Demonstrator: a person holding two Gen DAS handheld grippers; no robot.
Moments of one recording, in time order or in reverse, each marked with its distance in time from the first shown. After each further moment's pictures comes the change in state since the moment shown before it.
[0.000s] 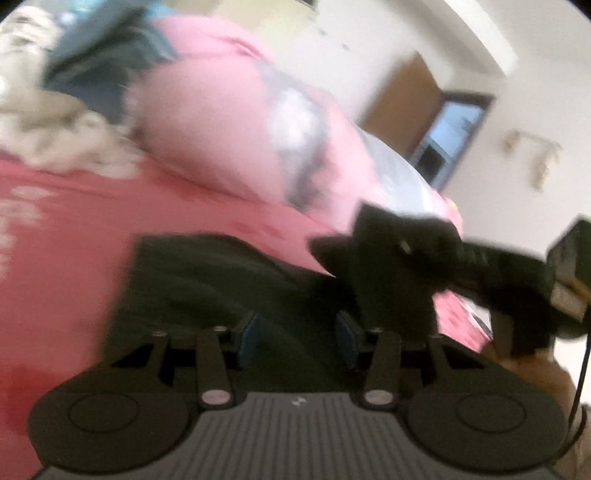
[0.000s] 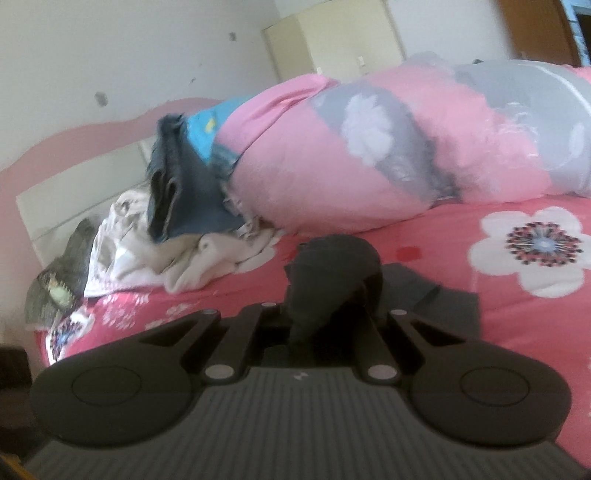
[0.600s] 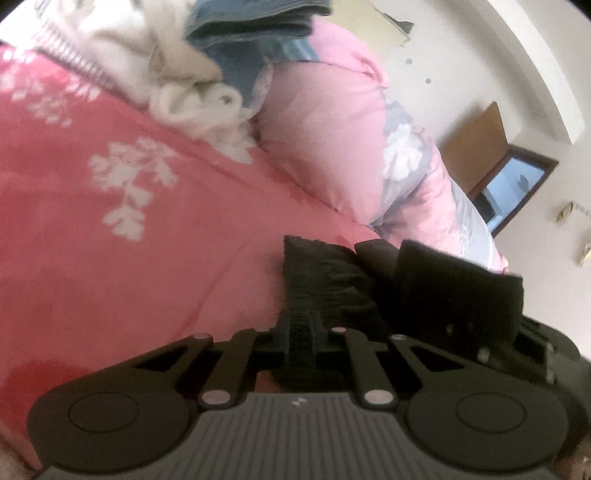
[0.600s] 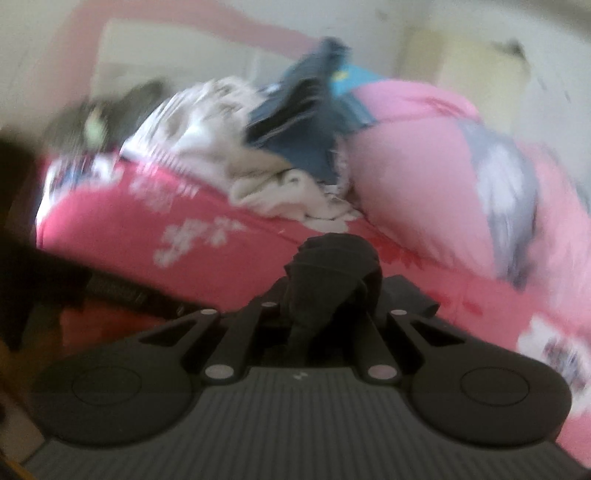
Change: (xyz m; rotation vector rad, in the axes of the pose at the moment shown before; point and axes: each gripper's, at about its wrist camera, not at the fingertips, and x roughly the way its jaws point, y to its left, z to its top) left arm -0.010 0.105 -0.003 -0.256 0.004 0.063; right arm 0.040 0.137 -0.062 -0.662 0.077 0.010
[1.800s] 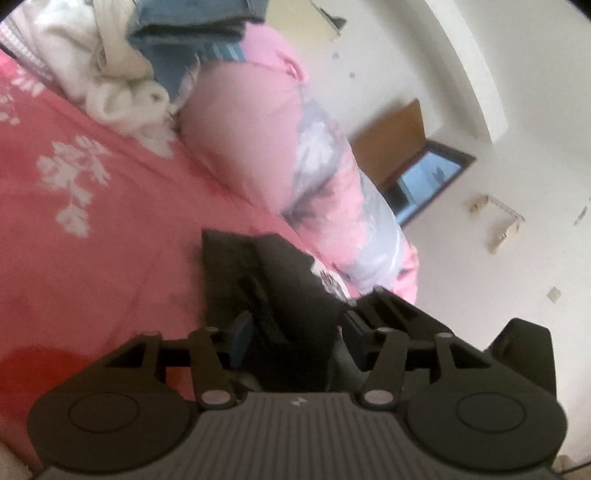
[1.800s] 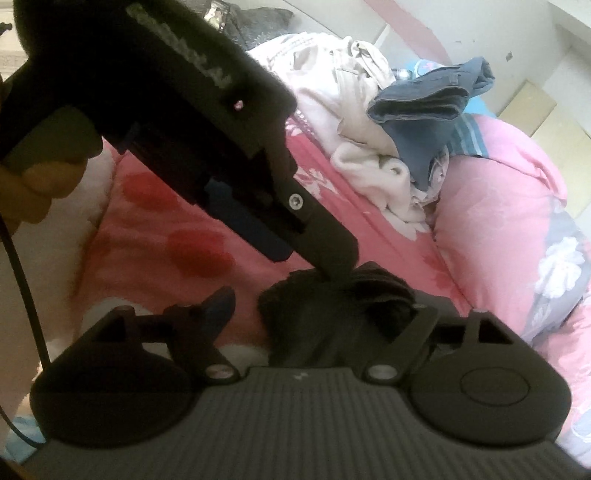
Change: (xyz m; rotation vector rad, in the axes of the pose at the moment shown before) left arm -0.037 0.002 0.004 0.047 0.063 -0.318; right arm 0.006 0.063 -0.011 -0.374 0.087 0.114
